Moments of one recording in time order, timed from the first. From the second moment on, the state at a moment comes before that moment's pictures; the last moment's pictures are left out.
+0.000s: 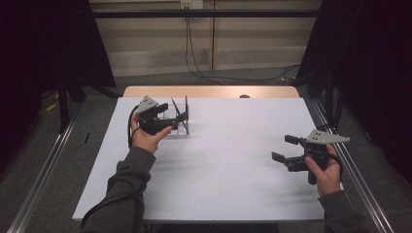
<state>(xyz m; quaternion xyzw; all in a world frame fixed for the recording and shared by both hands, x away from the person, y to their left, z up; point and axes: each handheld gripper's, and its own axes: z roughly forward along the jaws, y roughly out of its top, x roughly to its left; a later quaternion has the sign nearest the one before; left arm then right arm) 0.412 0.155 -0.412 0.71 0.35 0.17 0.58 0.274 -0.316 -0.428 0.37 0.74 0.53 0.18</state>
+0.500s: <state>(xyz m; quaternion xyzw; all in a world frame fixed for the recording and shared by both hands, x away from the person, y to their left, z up) 0.404 0.155 -0.413 0.72 0.34 0.16 0.59 0.273 -0.315 -0.428 0.37 0.74 0.53 0.18</state>
